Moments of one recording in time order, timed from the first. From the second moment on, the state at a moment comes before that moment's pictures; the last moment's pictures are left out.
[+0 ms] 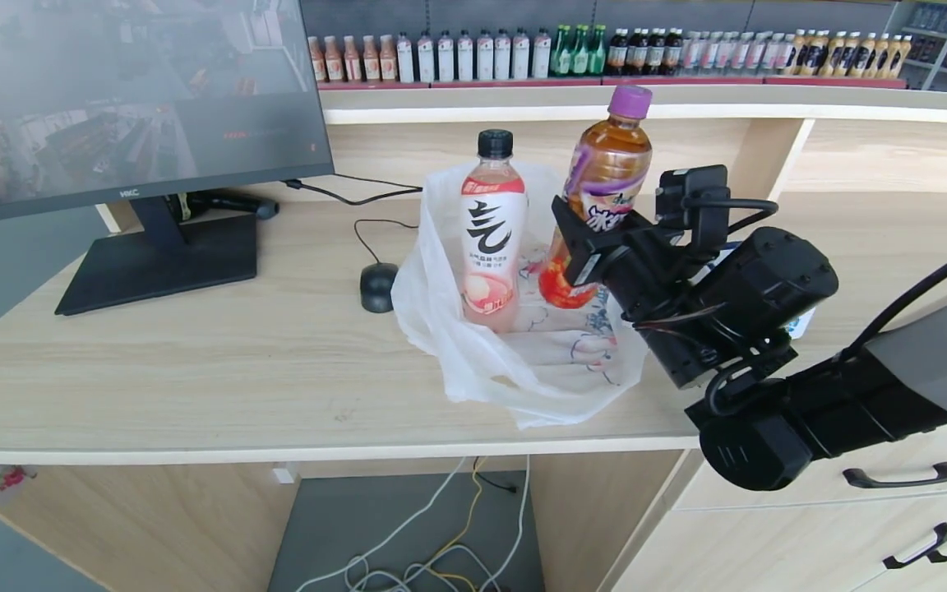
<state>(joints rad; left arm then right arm) 0.00 0.00 0.00 0.00 0.00 0.00 0.55 2.05 -1.01 -1.54 -0.12 -0.09</state>
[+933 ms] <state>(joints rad) 0.00 0.00 0.00 0.00 0.00 0.00 0.51 2.13 -1.03 -1.54 -0.12 -0.15</state>
